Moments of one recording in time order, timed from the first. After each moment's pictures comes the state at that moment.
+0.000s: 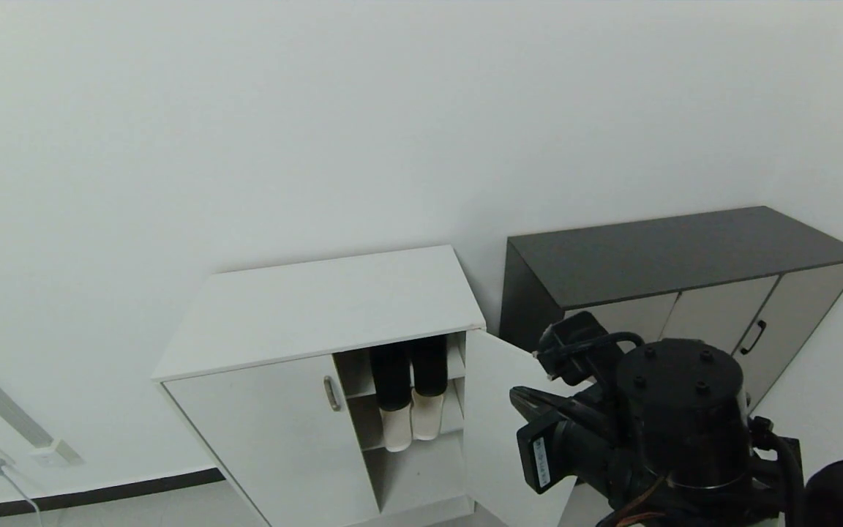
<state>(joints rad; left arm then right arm) 0.00 0.00 0.00 0.00 0.01 -0.01 0.98 1.70 -0.68 -0.68 -0.41 0.14</state>
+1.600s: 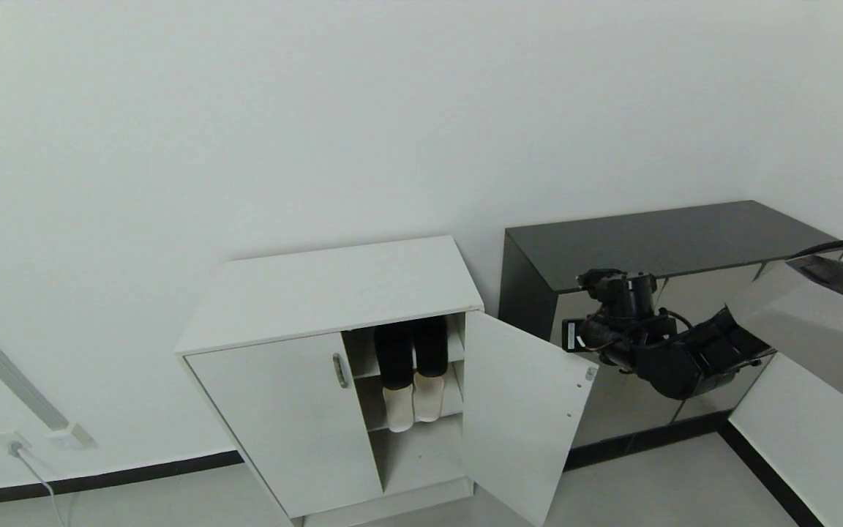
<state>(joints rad) 0.00 0.00 0.00 0.00 0.01 -0.02 0.35 2.29 -1.22 -0.65 -0.17 0.15</state>
